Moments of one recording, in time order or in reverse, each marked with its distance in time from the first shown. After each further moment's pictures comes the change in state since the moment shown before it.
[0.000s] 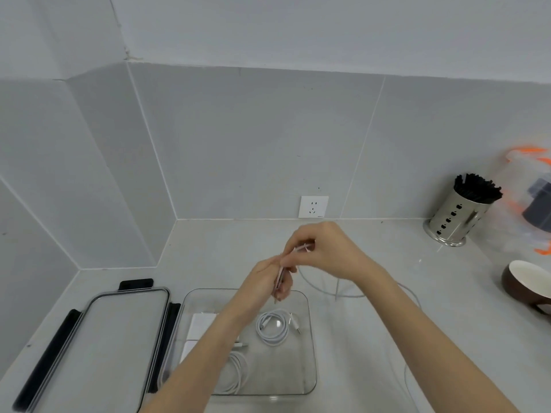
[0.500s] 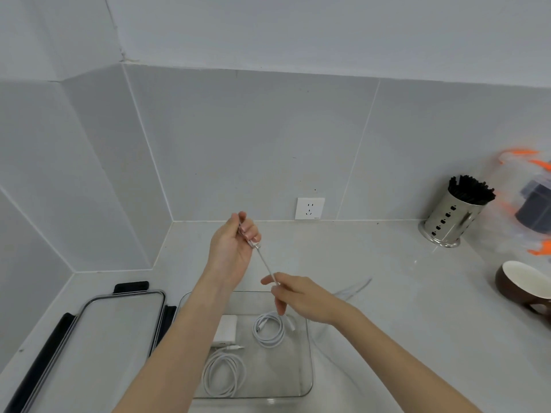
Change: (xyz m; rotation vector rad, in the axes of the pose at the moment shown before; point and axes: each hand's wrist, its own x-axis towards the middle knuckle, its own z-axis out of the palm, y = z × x) left_hand 0.032 0.035 -0.031 -0.784 0.245 0.177; right_hand -0.020 0.038 0.067 0.117 -0.301 0.203
